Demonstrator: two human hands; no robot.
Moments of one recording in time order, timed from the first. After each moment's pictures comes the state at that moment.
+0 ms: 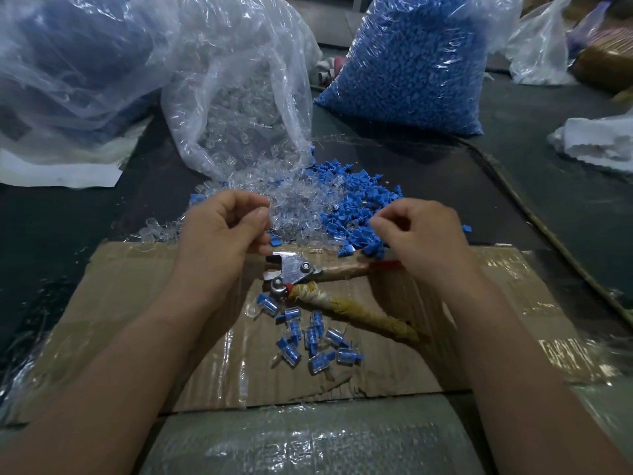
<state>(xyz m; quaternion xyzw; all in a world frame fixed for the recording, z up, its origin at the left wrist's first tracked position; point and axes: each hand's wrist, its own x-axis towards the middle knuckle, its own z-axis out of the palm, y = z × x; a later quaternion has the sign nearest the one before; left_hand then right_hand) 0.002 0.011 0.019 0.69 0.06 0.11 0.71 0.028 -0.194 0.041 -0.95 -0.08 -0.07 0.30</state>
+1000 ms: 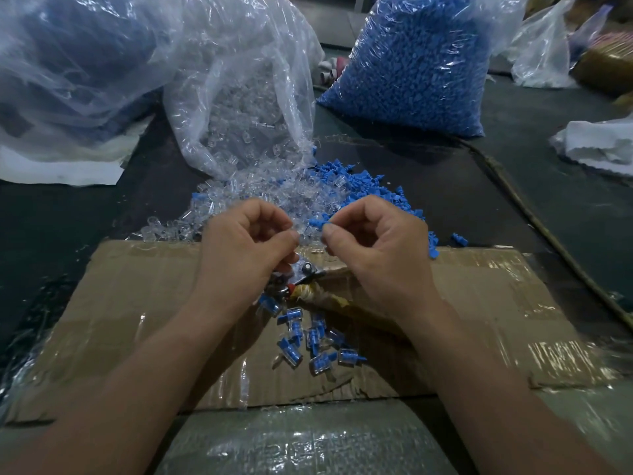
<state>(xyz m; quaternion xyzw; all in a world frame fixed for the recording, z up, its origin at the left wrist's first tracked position) -0.010 0.000 0.029 0.76 0.01 0.08 0.65 0.001 -0.149 0.037 -0.83 -0.18 -0.14 0.51</state>
